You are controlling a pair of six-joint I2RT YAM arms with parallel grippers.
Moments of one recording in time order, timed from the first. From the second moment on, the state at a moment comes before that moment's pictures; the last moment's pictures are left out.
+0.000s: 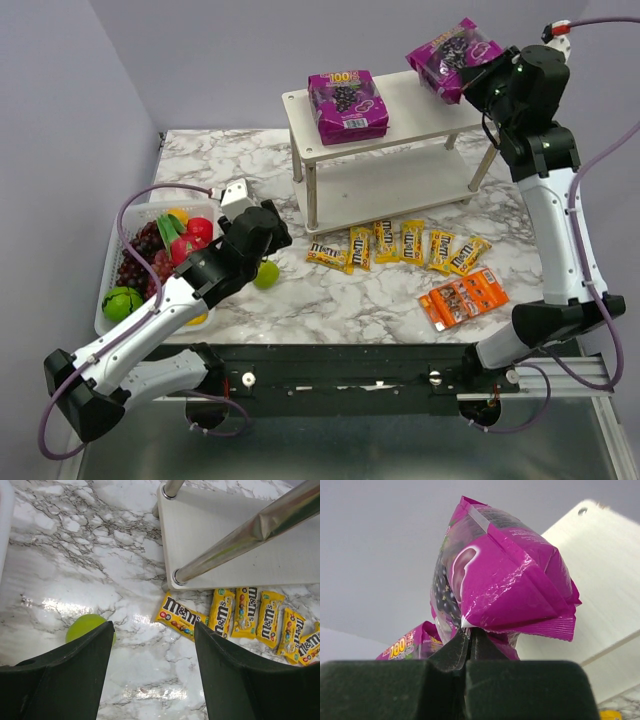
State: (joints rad) left arm -0.76 0.98 0.96 -0.56 -0.59 -0.81; right arm 0.20 1.53 1.99 -0.51 0.19 0.67
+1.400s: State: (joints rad) left arm -0.61 0.99 0.95 -0.47 -0.41 -0.75; right arm 0.18 1.53 2.03 -0.35 0.15 0.49
